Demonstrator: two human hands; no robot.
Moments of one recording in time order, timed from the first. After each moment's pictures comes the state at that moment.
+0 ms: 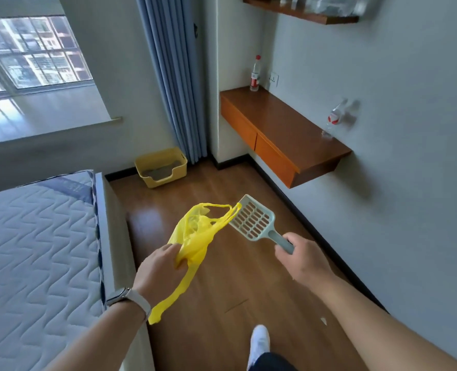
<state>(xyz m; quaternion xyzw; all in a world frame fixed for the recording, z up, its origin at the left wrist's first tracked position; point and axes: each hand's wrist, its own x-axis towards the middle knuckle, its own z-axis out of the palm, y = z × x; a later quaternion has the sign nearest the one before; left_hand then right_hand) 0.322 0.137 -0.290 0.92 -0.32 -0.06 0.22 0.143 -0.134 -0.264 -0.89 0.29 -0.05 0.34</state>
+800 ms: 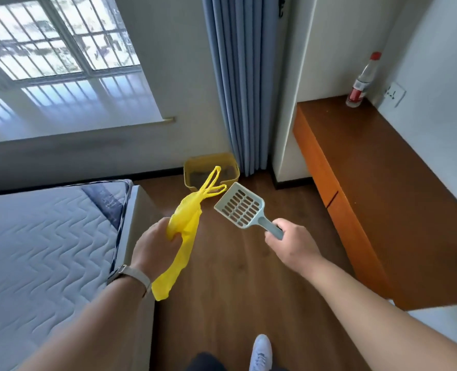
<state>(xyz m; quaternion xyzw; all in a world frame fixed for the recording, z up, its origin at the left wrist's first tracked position) 0.706 -0.065 -0.273 0.97 -0.06 -0.02 0.23 0.629 -0.359 -0.286 -0.91 0.12 0.05 0.39</state>
